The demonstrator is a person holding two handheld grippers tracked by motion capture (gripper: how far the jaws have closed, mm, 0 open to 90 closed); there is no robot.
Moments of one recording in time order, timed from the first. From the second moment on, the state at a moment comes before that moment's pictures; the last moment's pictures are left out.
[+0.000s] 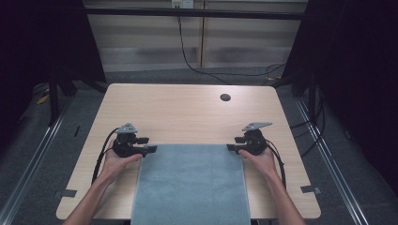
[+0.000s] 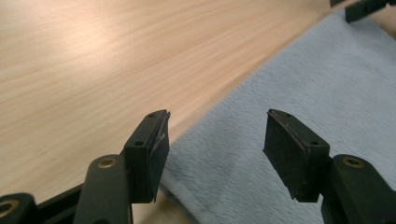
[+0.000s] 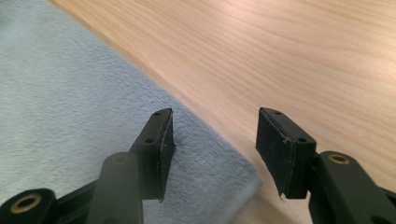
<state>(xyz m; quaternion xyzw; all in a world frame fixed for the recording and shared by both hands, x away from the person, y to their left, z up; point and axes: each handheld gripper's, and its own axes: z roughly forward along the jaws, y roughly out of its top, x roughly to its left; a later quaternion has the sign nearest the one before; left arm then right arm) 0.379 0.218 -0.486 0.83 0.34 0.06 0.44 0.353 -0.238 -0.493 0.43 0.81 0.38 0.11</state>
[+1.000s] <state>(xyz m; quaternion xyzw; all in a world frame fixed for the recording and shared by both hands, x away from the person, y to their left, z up) 0.384 0.226 -0.498 0.83 0.33 0.03 0.45 0.345 -0.242 -0.497 0.43 0.79 0.42 0.08</state>
